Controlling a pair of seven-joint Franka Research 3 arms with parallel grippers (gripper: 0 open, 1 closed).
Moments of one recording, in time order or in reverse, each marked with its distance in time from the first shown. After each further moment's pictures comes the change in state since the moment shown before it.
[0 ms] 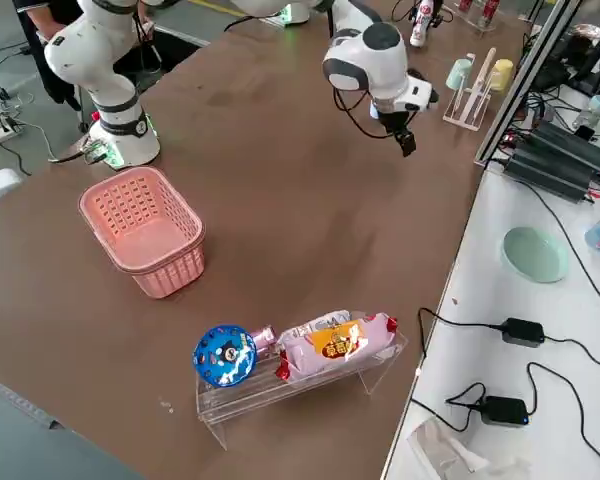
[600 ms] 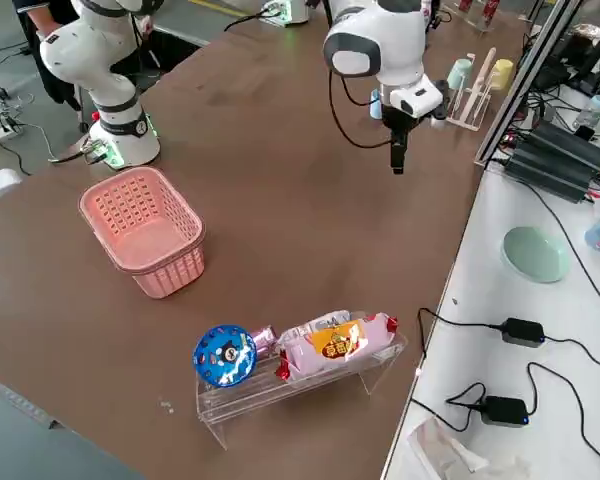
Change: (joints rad) left arm 0.050 0.028 -0.041 0.003 0.001 0.015 0.053; right arm -0.182 -0.038 0.051 0.175 -0.295 -0.298 0.633
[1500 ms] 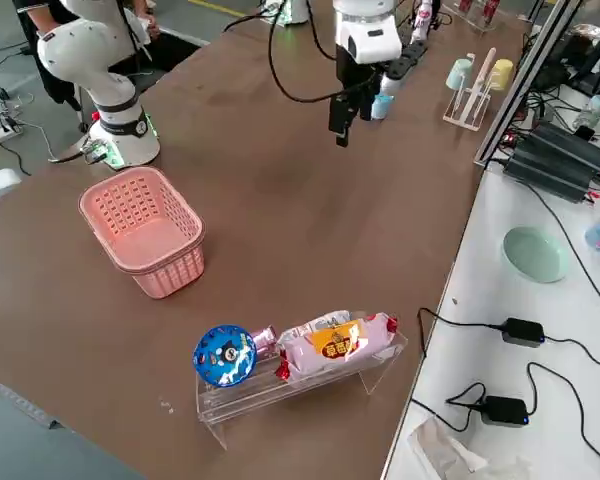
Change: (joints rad) left arm 0.013 0.004 -0.036 0.008 0.000 -0.001 0.001; right arm -0.064 -0.244 -0.112 0.027 -0.001 -0.406 0.137
